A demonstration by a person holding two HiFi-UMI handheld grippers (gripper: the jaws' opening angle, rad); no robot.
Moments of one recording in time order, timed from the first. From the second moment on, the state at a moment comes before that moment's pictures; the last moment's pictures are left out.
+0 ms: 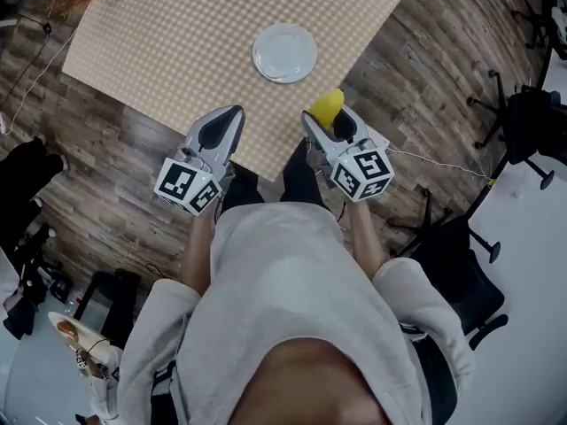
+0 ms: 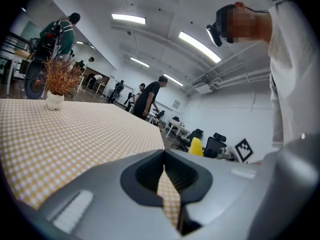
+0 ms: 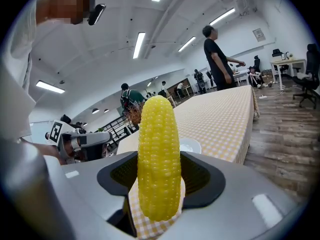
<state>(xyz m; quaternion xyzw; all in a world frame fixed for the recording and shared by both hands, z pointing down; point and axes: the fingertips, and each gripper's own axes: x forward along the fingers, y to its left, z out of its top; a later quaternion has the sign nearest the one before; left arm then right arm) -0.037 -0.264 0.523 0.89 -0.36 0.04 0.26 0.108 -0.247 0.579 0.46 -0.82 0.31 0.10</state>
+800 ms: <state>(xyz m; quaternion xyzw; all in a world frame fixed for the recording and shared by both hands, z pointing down) -0.069 -0.251 0.529 0.88 -0.39 0.03 0.27 0.079 -0.353 0.627 0.43 -0.84 0.28 0.15</state>
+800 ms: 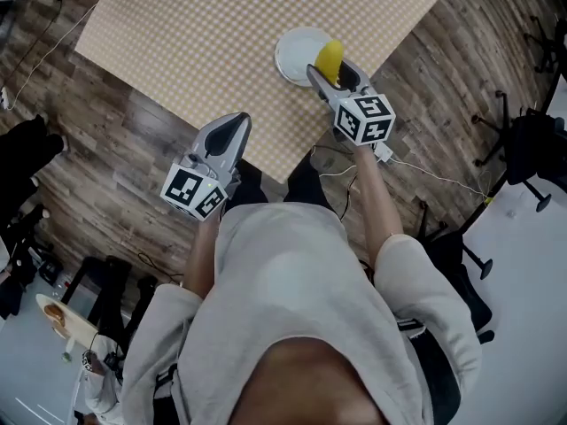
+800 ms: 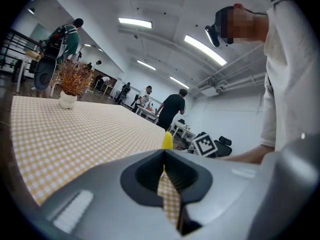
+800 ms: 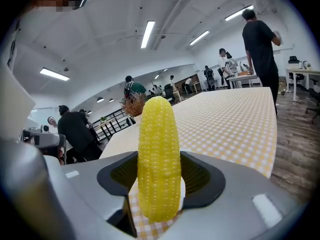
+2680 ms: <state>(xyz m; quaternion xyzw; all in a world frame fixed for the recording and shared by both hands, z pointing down) -0.093 -0.256 0.527 0.86 -0.41 0.01 0.28 0.040 -0.370 0.704 0.21 -0.85 0.08 0.47</state>
